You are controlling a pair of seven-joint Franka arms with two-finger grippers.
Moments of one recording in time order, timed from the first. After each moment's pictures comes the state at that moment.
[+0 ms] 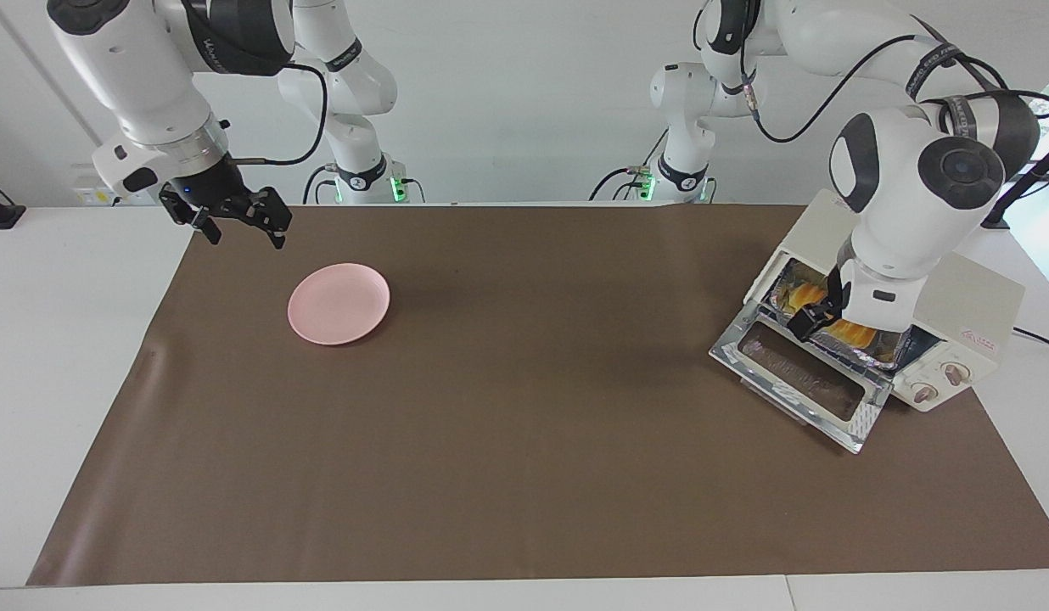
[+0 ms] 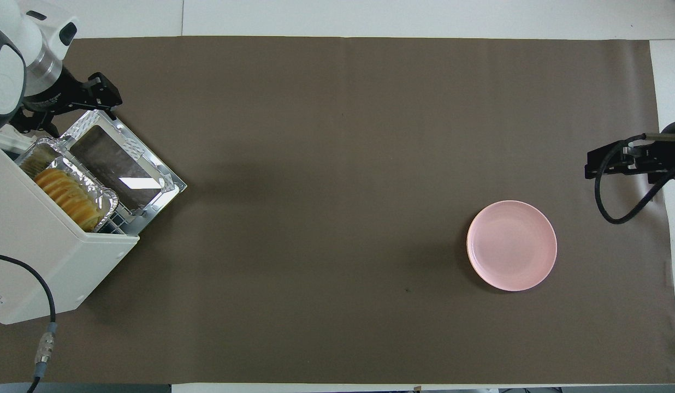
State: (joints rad) left arm -0.18 0.42 0.08 -1.26 0.14 1.54 -0.50; right arm -0.13 -0.02 0.12 -1.66 -0.01 1.58 0.09
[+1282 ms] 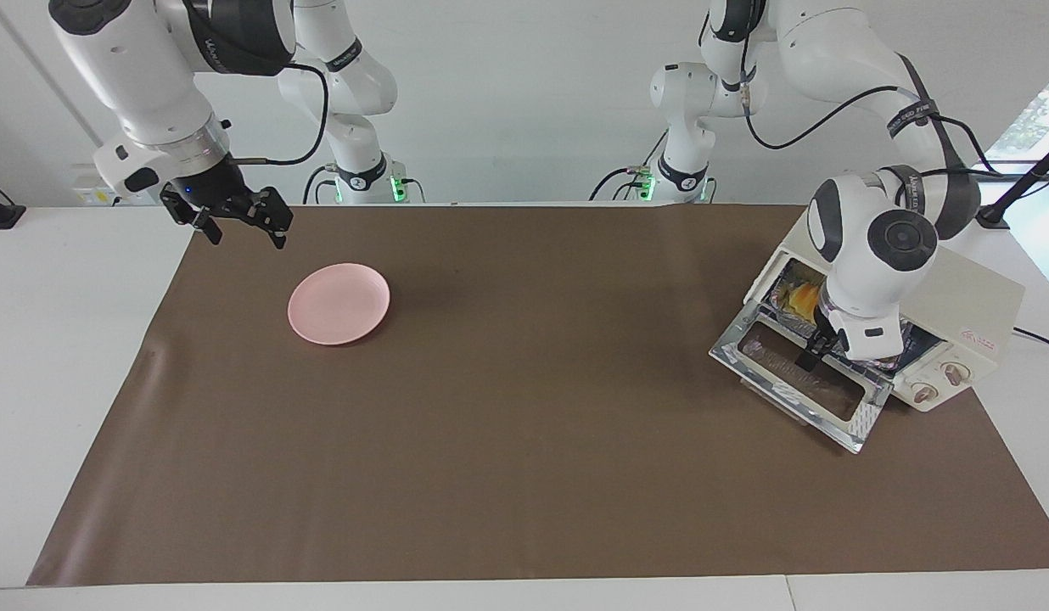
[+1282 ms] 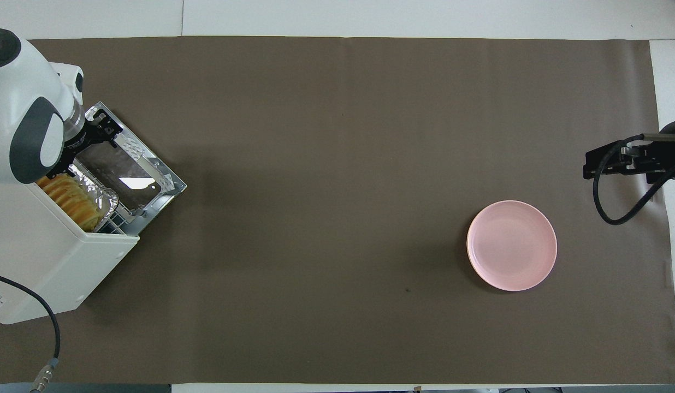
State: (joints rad) left arm -0.19 0.32 0.14 -1.68 0.21 1.86 -0.84; right arm -0.12 -0.02 0.11 -1.66 -0.01 1.58 0.09
